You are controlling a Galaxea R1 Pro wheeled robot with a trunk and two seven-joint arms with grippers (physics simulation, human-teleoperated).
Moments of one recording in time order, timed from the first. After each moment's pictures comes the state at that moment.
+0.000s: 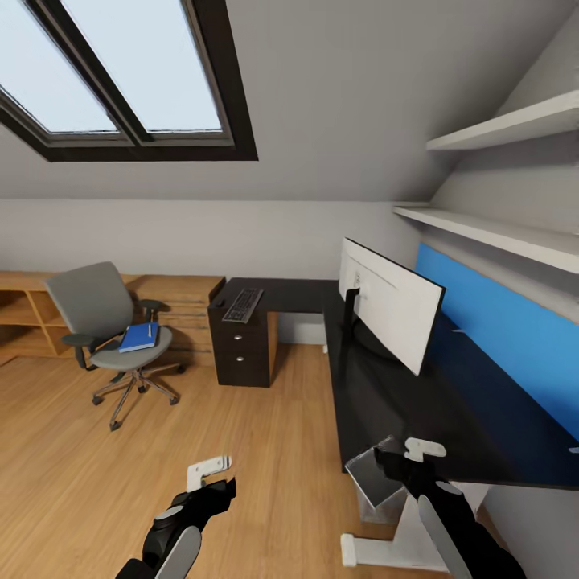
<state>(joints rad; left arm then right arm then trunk) -0.17 0.05 -0.37 -1.38 0.66 0.50 0.62 -0.29 -0.11 0.11 -1.11 -0.37 0.37 -0.17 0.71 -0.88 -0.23</state>
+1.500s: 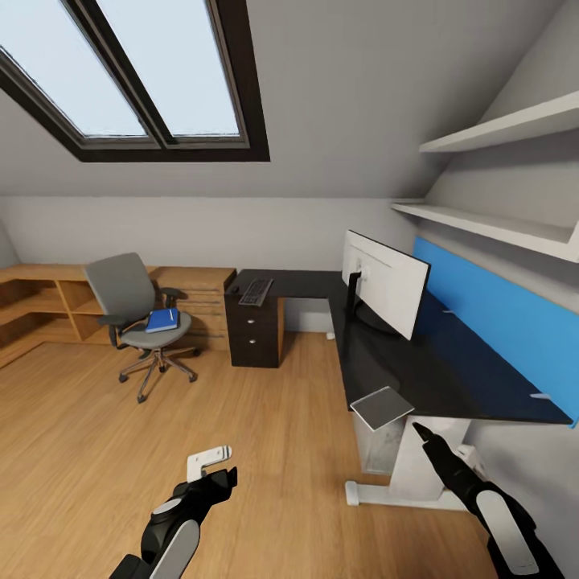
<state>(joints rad) -0.17 0.05 -0.37 -1.45 0.66 0.50 0.63 -0.29 -0.11 -0.27 -1.07 -1.00 0.35 0.00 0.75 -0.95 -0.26</state>
